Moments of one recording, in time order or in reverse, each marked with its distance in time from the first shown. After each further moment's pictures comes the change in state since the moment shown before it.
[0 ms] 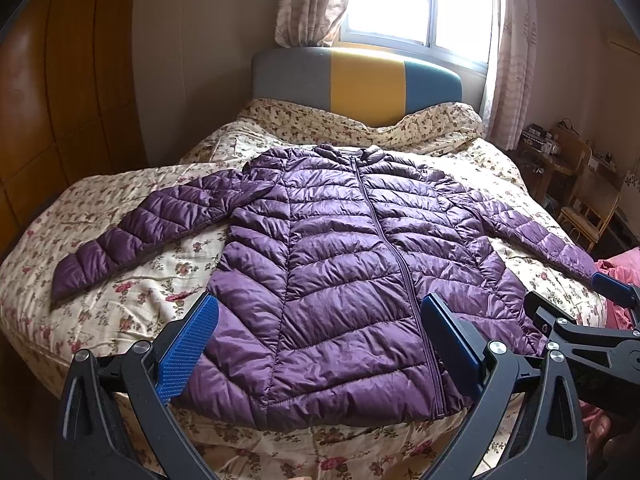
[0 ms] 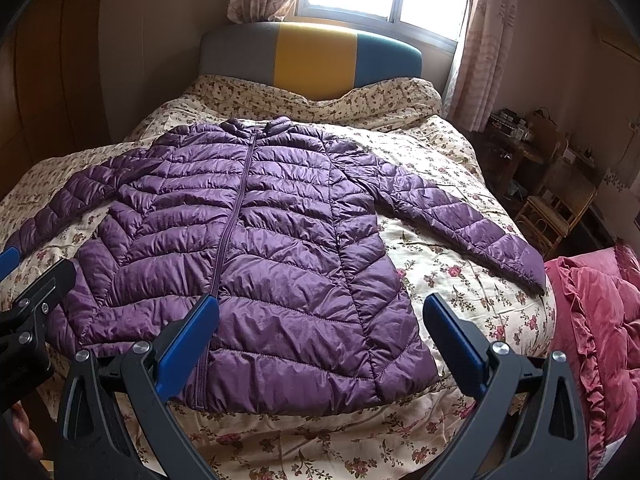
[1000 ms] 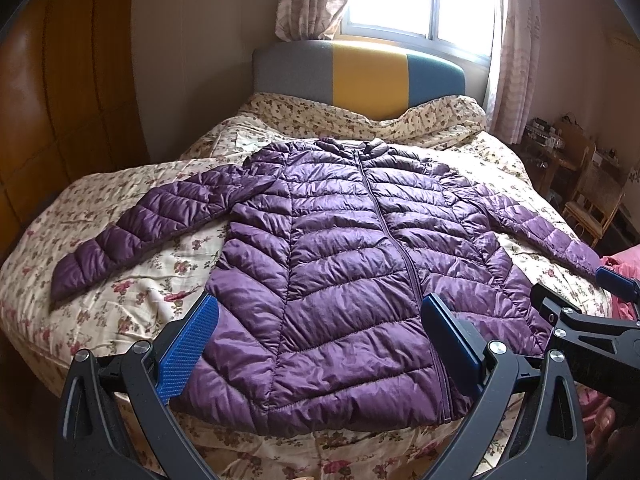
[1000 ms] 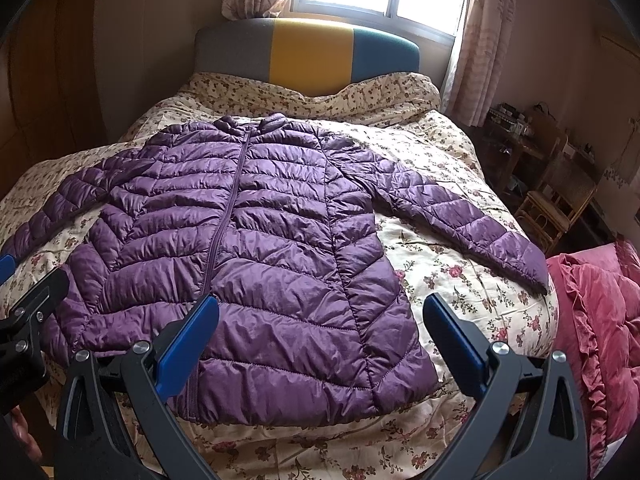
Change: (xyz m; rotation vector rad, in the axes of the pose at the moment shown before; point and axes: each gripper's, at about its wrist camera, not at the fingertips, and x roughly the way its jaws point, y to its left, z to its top) left arm 0.011 -0.002 0.001 0.007 0.020 0.014; right arm 0.016 -0.008 0.006 0.007 0.021 -0.002
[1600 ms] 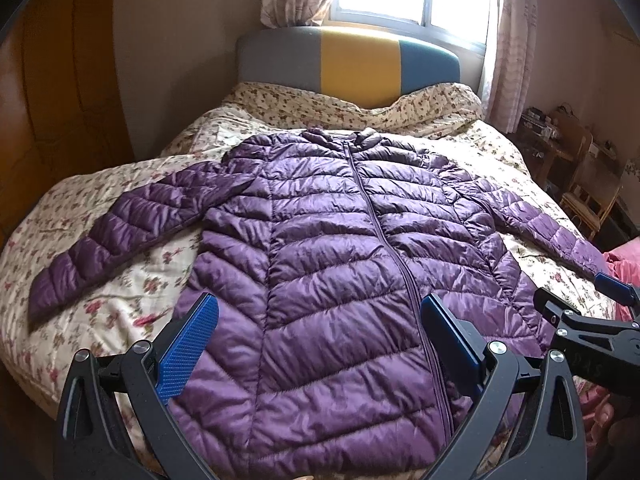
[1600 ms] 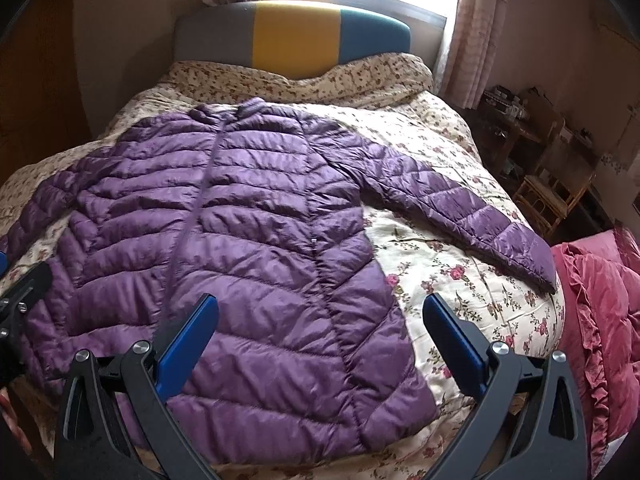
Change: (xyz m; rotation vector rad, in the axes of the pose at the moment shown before) left arm 0.053 -0.009 0.025 0.025 0.047 -0.035; right arm 0.053 -0.020 0.020 0.035 0.069 -0.037
